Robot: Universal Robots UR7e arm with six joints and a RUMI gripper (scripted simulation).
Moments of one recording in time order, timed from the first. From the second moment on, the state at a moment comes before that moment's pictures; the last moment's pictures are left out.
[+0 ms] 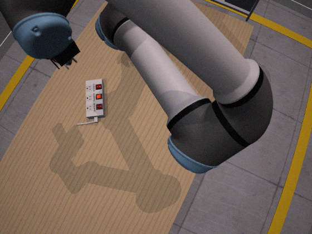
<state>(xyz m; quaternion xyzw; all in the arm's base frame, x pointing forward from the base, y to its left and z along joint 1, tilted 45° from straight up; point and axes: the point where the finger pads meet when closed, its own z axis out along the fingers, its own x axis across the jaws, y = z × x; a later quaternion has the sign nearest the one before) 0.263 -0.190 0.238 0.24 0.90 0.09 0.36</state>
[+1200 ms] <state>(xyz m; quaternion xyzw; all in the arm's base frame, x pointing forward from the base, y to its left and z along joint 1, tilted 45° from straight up) 0.312 -0.190 0.138 -0.06 0.94 0.02 0.34</state>
